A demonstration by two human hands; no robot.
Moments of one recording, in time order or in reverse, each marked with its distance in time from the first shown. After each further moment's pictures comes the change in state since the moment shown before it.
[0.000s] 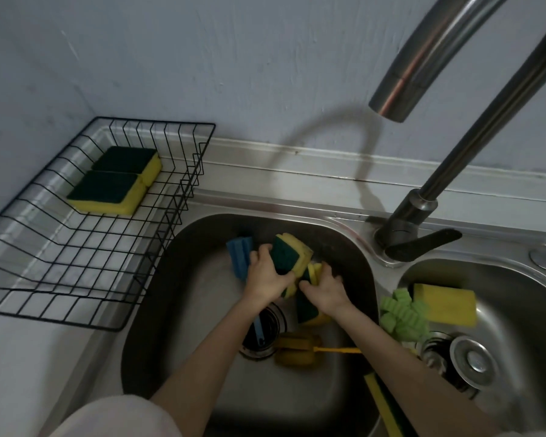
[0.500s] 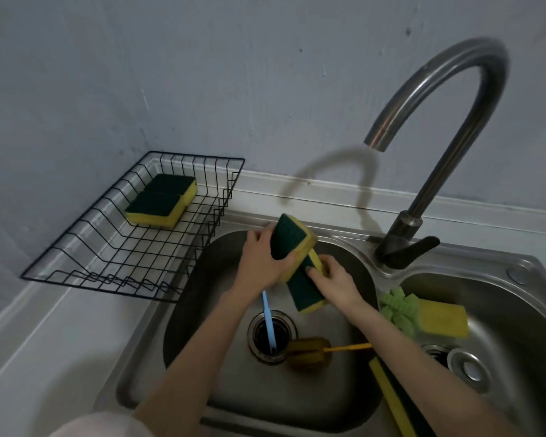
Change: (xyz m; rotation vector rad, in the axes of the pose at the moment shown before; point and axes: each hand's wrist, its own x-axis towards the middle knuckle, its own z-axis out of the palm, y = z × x) left_hand -0.067 0.038 -0.081 -0.006 0.166 0.261; right_hand -0.078 -0.035 -0.019 0.198 0.109 -0.324
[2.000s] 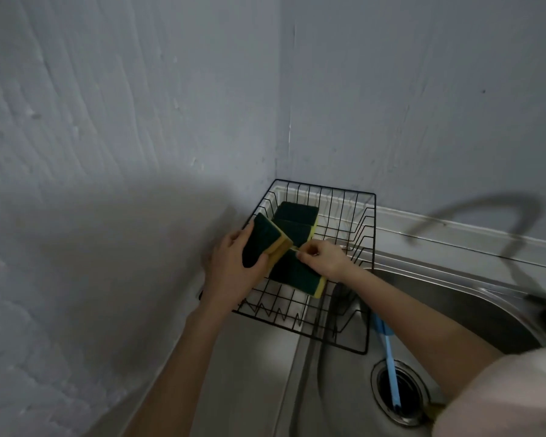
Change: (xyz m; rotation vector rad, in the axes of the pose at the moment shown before) left_hand -0.029 -0.135 -0.244 0.153 0.323 -0.041; right_hand 0.069 -0.185 0.199 -0.420 -0.201 -0.300
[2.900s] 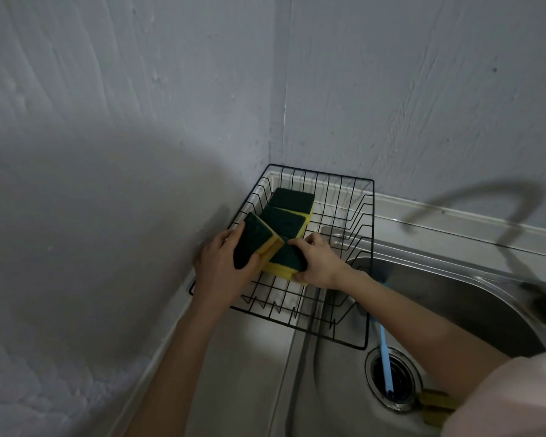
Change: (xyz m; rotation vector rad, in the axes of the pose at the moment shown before) left_hand -0.002 -0.014 0.009 0.009 -0.033 -0.073; right_hand 0.001 0.010 0.017 -0.342 -0.142 -0.112
